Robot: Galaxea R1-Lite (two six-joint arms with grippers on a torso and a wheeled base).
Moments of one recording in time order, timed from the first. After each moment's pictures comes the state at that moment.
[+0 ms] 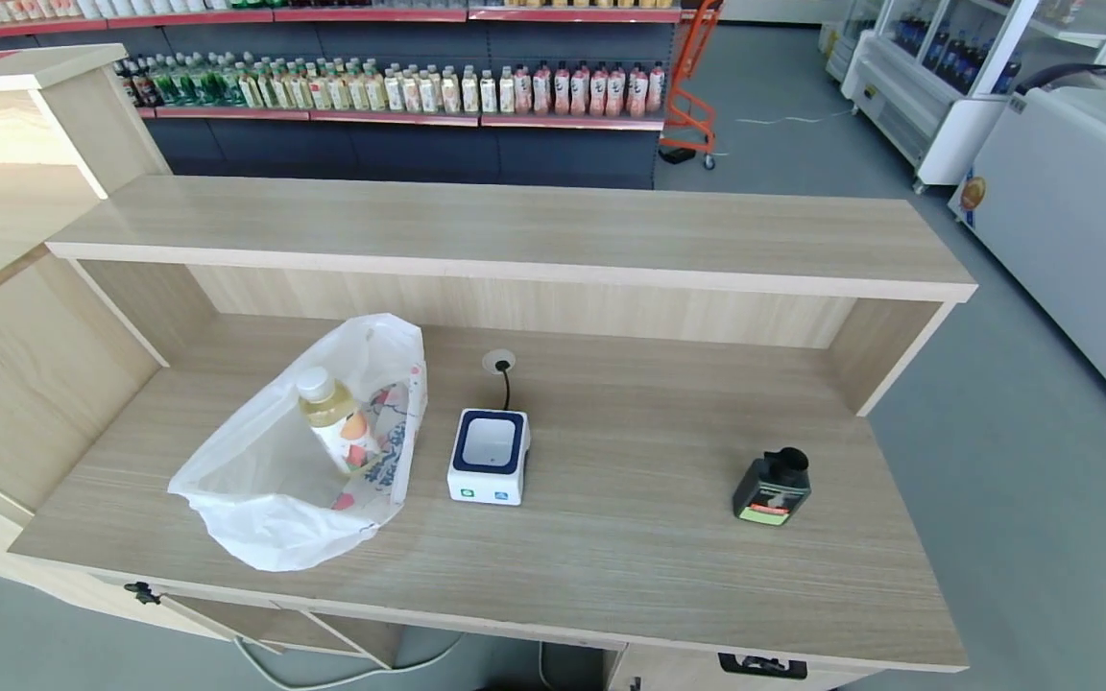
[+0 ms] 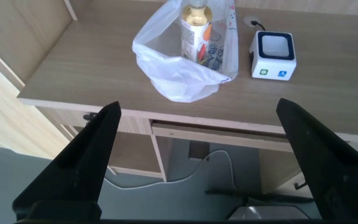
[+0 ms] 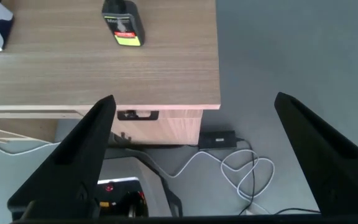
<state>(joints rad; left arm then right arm) 0.00 0.00 0.00 0.00 0.01 0.00 0.11 0.24 -0.24 0.24 -0.16 0.06</state>
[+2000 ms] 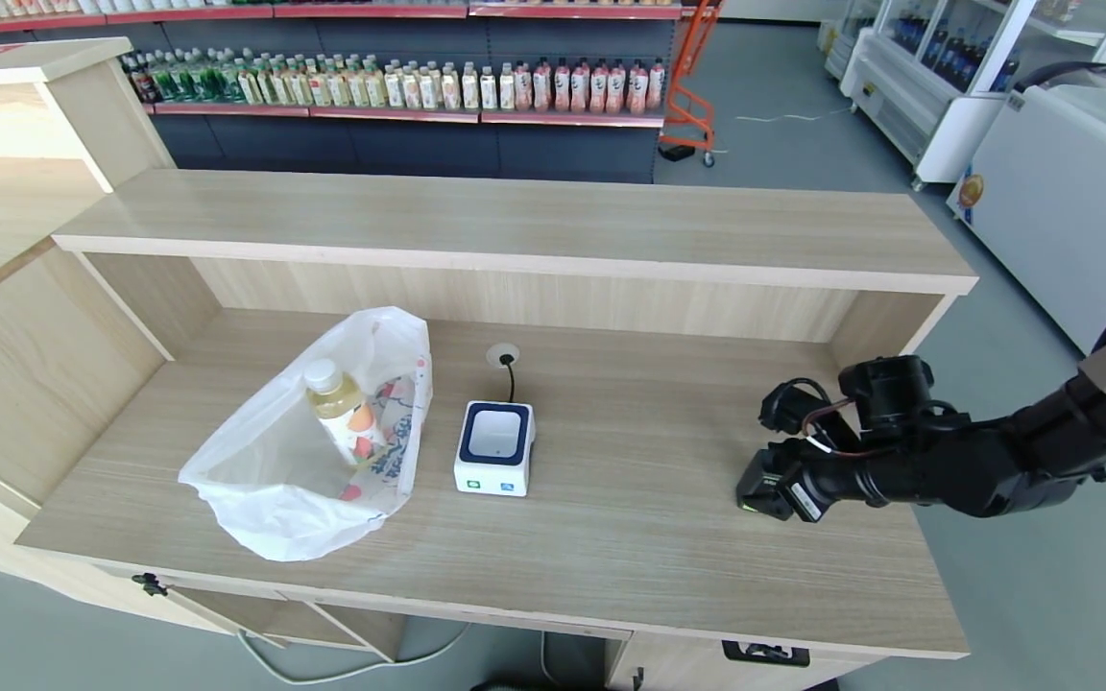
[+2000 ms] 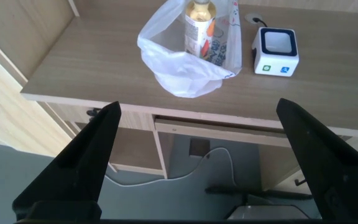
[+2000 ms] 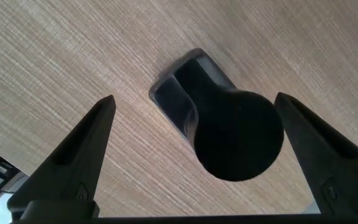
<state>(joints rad) 0.00 0.00 0.00 0.00 0.01 0.00 0.17 2.07 -0.94 -0.42 0.15 -0.58</state>
